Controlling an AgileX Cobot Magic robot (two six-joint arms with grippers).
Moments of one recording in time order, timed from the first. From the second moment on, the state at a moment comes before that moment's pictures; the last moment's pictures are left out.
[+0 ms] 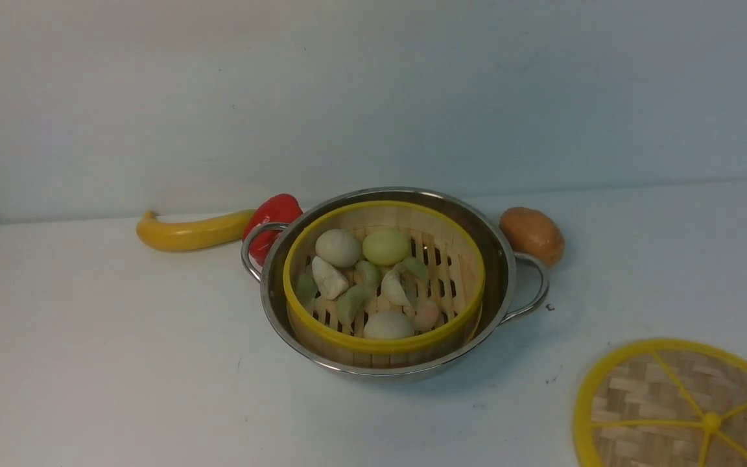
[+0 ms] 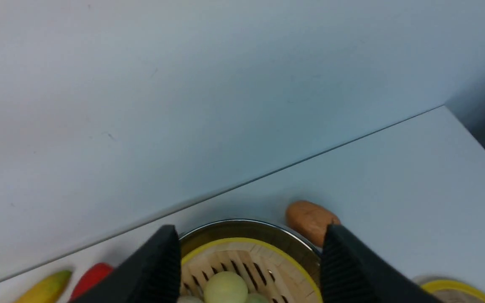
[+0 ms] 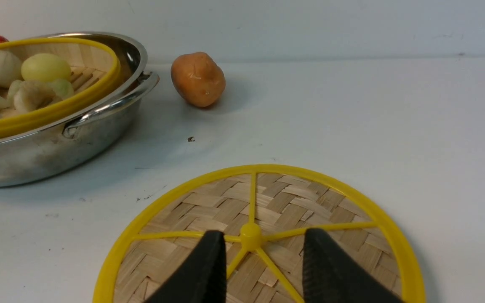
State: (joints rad) right arm 0.12 -0.01 0.02 0.06 0.44 0.05; left arm -0.11 1.86 -2.43 -0.49 1.28 0.15
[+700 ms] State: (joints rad) right arm 0.12 -0.01 0.02 0.06 0.44 0.05; left arm -0.11 1.04 -1.60 -0.25 1.12 0.22
